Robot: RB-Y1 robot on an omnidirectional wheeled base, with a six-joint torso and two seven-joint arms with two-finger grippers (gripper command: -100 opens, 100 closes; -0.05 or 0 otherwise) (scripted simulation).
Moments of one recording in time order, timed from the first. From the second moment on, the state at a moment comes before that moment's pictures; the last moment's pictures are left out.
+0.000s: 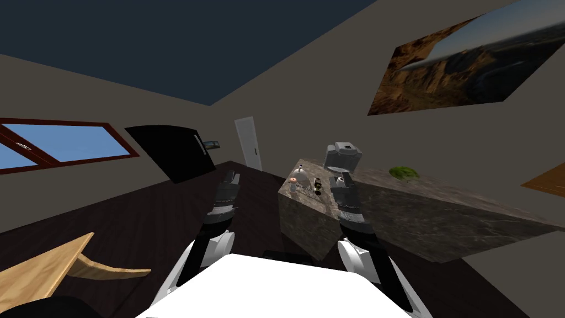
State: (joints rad) left arm 0.53 0.04 0.06 -2.34 -0.03 -0.44 0.02; right arm 0.45 -0.10 0.06 -2.26 -0.06 -0.47 0.04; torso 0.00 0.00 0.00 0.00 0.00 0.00
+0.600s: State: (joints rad) left arm 0.53 0.04 0.06 -2.34 -0.03 -0.44 0.02; right arm 0.40 -0.27 0.08 -2.20 0.06 -0.49 0.06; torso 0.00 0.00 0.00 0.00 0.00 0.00
